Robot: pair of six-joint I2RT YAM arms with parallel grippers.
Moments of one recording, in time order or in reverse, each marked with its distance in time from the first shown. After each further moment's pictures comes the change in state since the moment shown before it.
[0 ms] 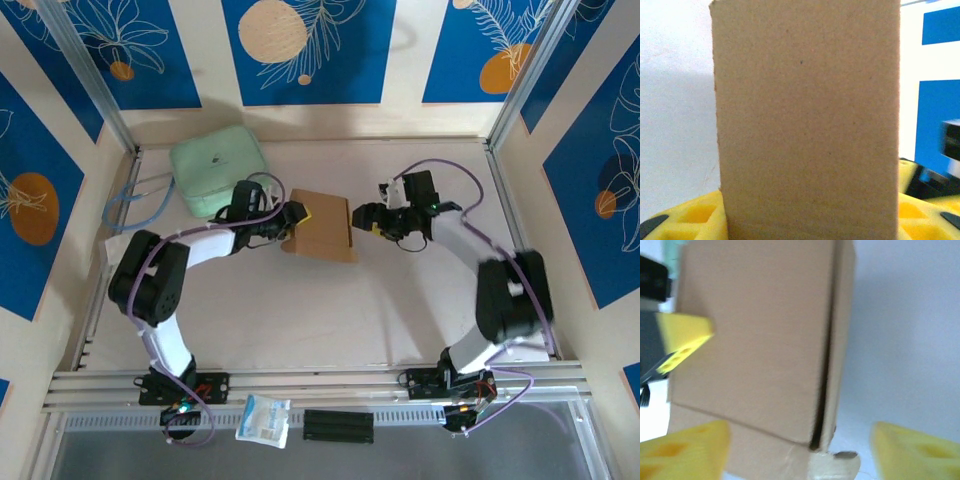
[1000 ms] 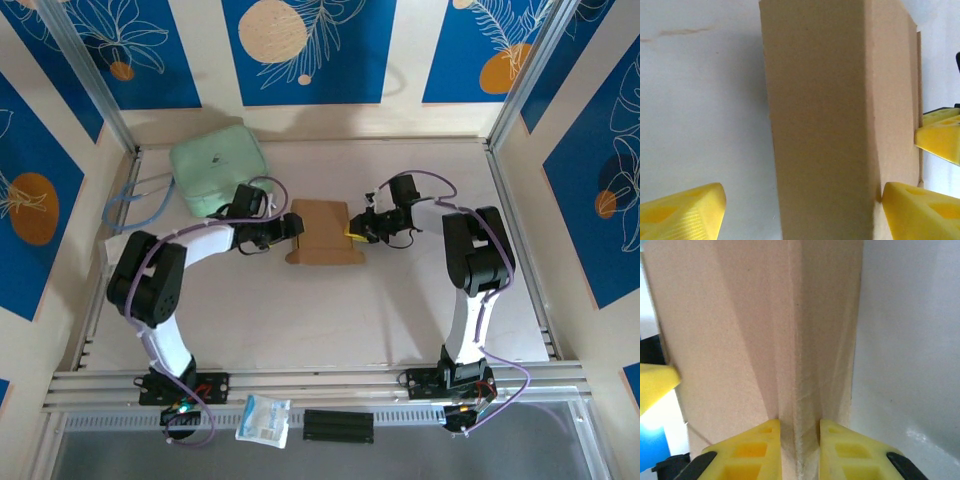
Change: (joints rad) left arm 0.016 0.032 0.046 -0.280 -0.119 0.326; right arm -0.062 0.472 0.158 0.052 -0.256 0.019
